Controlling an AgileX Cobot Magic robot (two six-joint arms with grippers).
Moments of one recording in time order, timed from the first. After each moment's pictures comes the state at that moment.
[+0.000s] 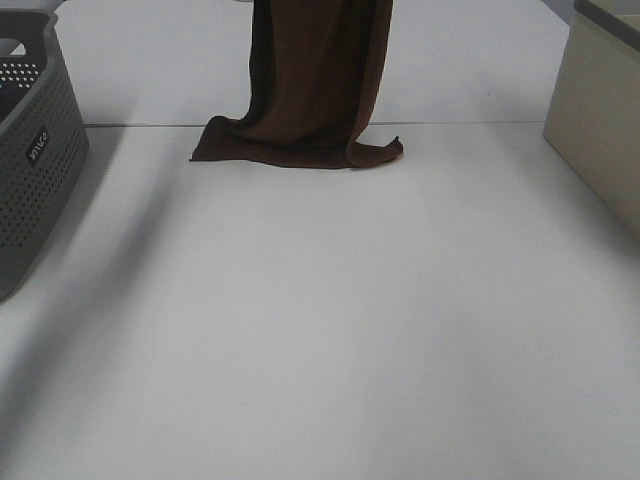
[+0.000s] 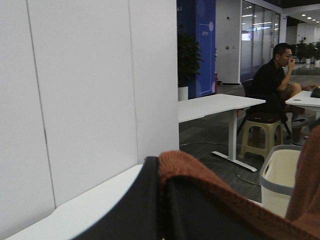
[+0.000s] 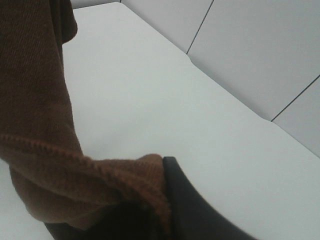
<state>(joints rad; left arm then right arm) -0.16 2.52 -2.75 1.75 -0.76 -1.87 0.25 2.20 -2.61 0.38 0.94 -0.68</state>
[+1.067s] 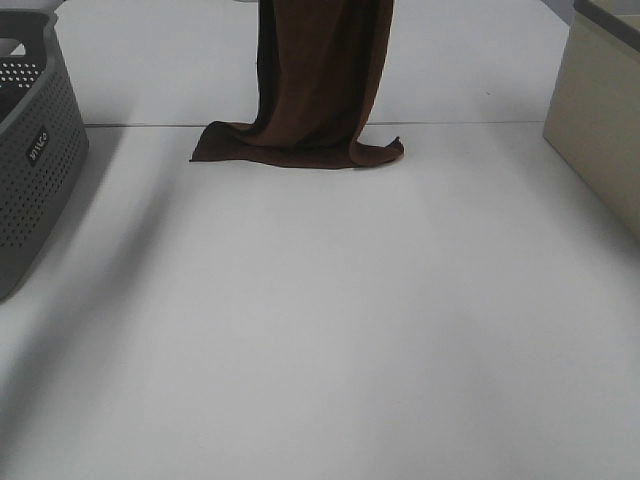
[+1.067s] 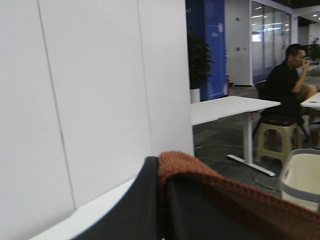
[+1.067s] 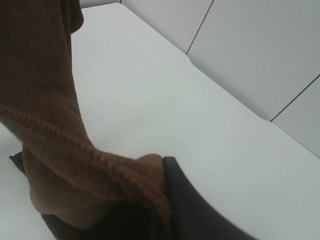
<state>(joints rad) -0.16 2.52 -2.75 1.75 -0.67 -1.83 0.25 2.19 -2.61 0.38 0.95 -0.68</state>
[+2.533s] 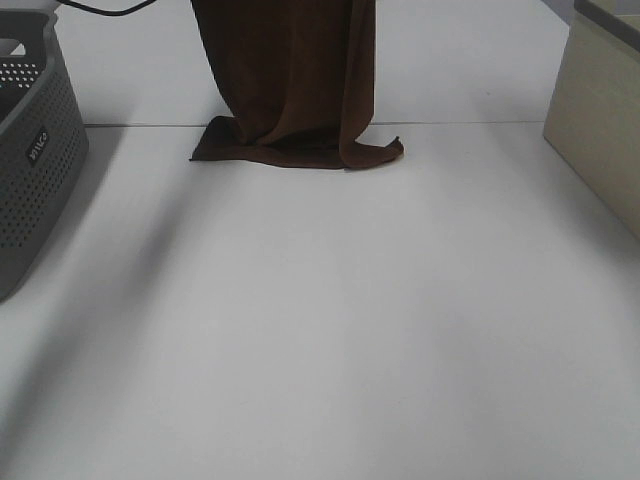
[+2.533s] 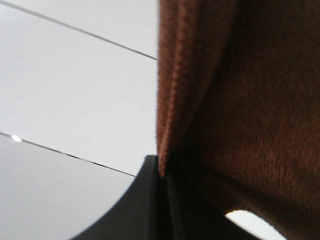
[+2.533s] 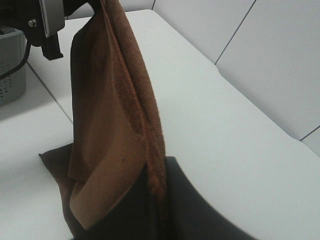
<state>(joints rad) -0.22 2.52 -2.54 1.12 0.23 0.04 0.28 2.20 -2.61 0.46 0.97 -0.75</state>
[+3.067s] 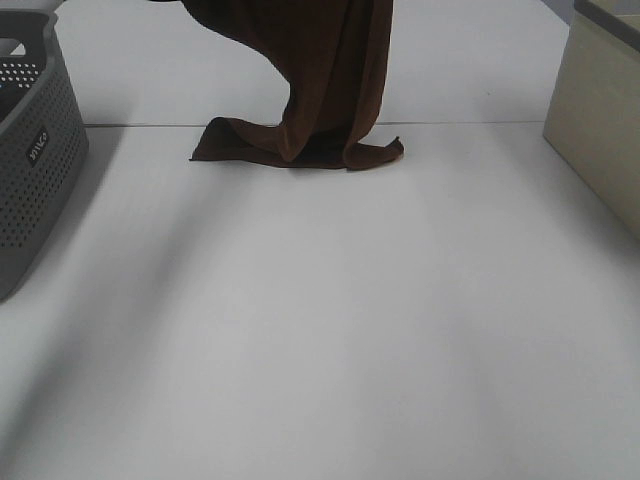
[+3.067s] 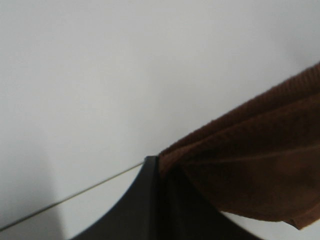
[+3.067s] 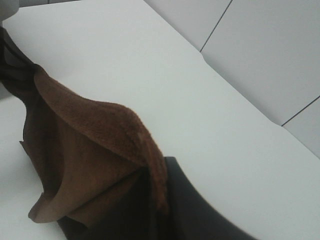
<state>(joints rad) -0.28 2.42 -2.55 0.04 0.89 0.11 0.26 2.20 -2.61 0.40 0.98 -0.74</state>
